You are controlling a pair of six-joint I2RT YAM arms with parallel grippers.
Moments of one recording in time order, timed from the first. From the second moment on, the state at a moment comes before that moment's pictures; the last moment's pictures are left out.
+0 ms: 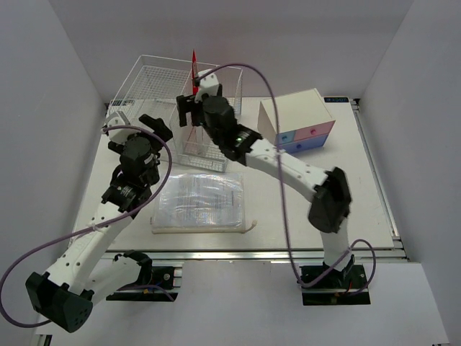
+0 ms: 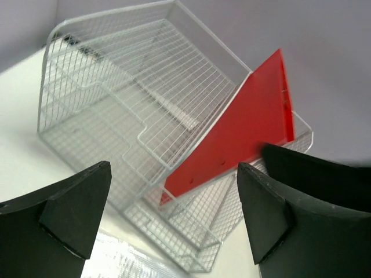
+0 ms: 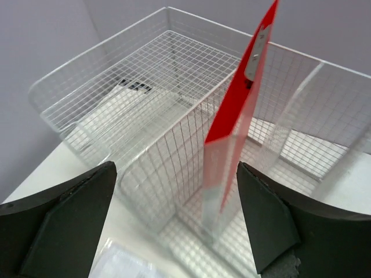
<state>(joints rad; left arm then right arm) -0.46 0.96 0.93 0.01 -0.75 -0.54 0.94 2.03 1.94 0.06 0.41 0.10</state>
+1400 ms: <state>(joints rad) -0.41 1.34 0.63 -0.38 -0.33 -0.88 0.71 1.77 0.96 -0.06 -0.31 0.68</state>
